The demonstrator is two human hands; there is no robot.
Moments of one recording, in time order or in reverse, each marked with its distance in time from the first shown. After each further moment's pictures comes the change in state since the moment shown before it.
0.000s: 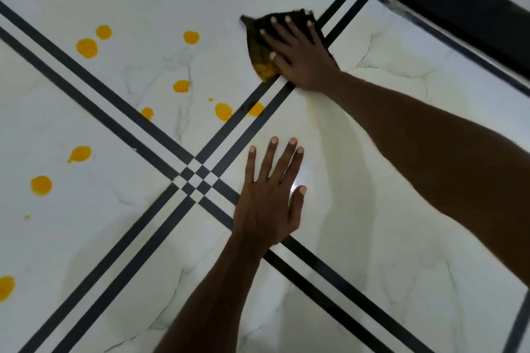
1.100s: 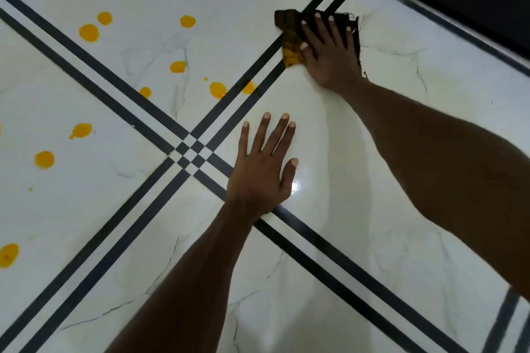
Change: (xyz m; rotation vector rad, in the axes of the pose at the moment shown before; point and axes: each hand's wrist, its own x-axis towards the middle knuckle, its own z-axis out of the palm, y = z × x) left_hand -0.002 -0.003 0.007 0.031 0.090 0.033; right_hand -0.068 0.020 -0.001 0.097 0.062 0.331
